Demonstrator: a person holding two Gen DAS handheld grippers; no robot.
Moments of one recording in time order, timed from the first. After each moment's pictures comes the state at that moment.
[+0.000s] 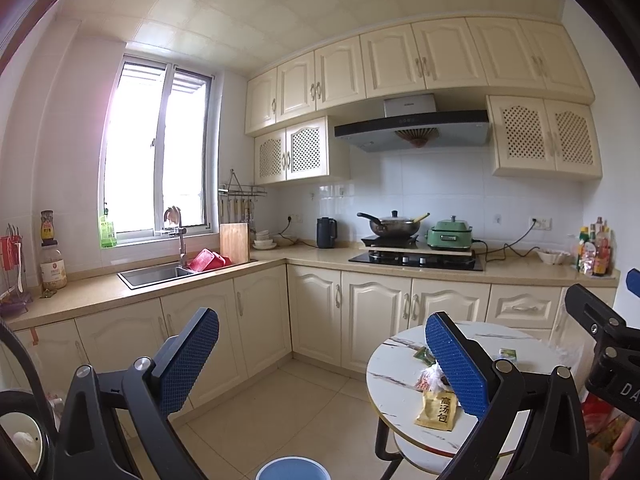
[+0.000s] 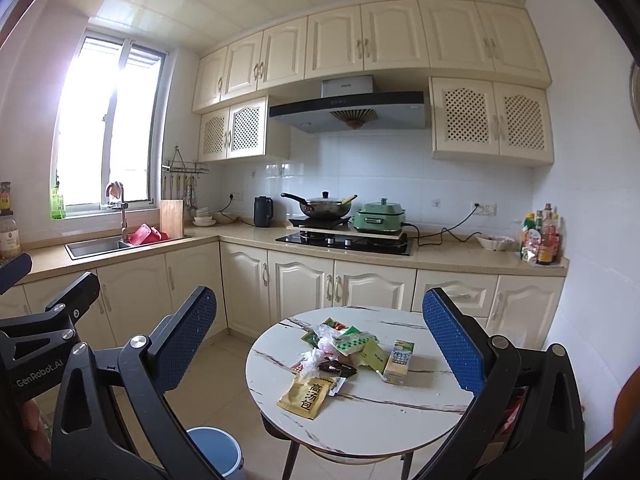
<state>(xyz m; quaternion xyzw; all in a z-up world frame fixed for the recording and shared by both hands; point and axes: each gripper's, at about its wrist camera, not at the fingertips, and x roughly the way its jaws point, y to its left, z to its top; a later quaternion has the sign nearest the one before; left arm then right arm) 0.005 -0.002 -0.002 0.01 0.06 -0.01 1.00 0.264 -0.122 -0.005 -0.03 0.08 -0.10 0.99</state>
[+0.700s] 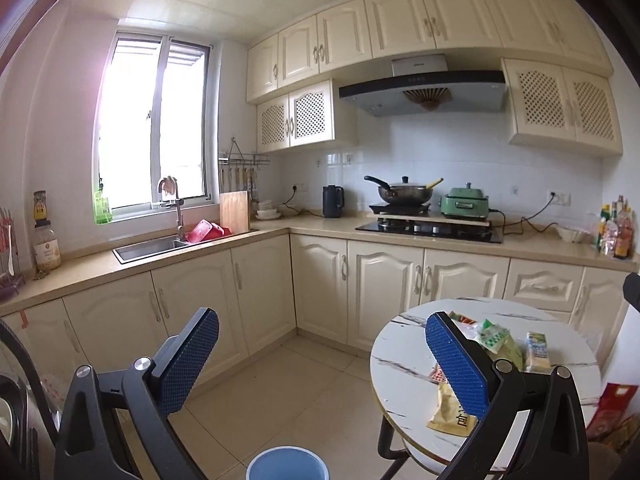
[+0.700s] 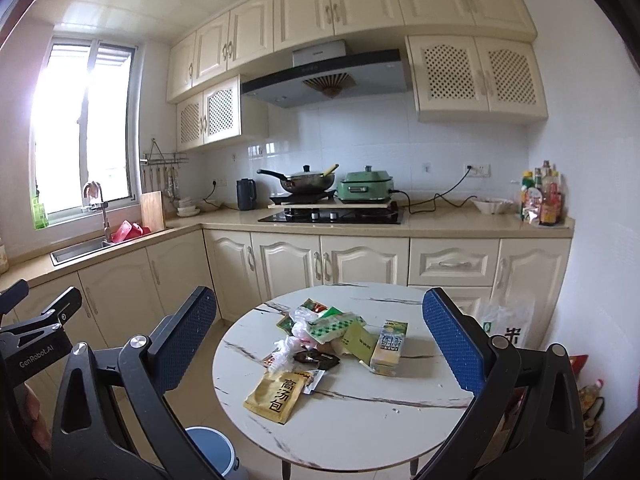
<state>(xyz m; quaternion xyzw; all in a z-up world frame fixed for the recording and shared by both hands) 0.122 -0.047 -0.048 0.01 0.11 0.01 0.99 0.331 -0.211 -0.061 0.02 0.12 -0.12 0.99</state>
